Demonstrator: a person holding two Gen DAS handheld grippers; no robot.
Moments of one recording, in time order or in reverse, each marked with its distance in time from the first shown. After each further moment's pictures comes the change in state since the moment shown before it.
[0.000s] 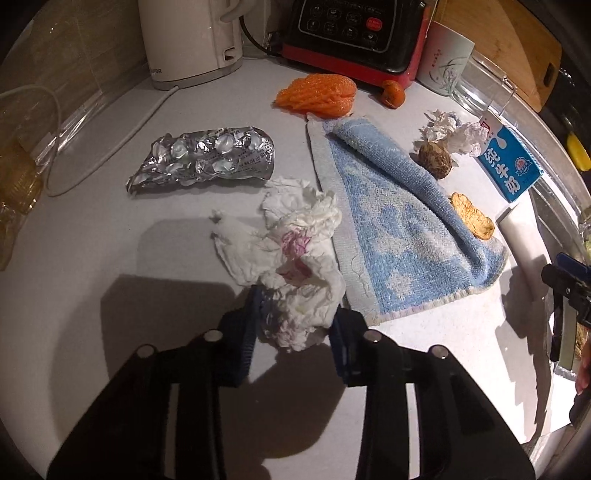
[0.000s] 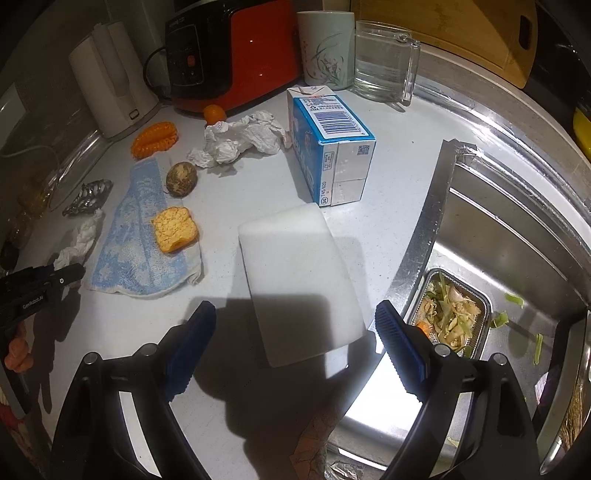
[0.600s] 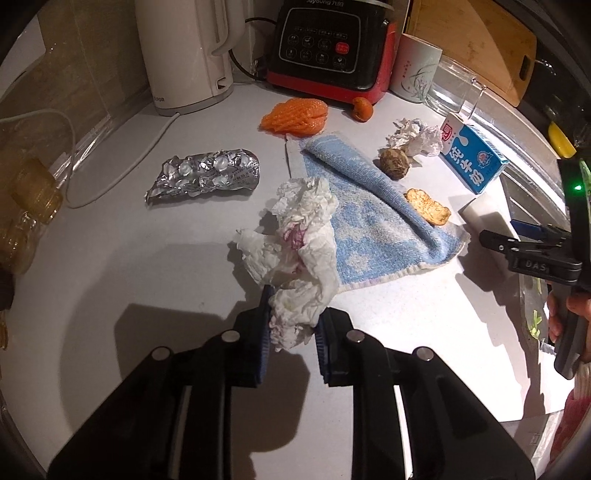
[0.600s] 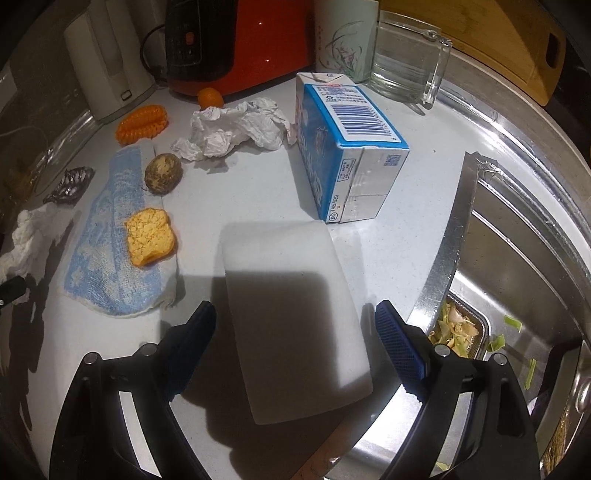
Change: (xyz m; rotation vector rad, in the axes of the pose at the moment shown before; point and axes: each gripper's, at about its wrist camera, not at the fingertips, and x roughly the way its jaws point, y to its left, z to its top) left arm -0.049 -0.018 -0.018 0.039 -0.058 -0.002; right arm 0.038 0.006 0.018 -0.090 0.040 -0.048
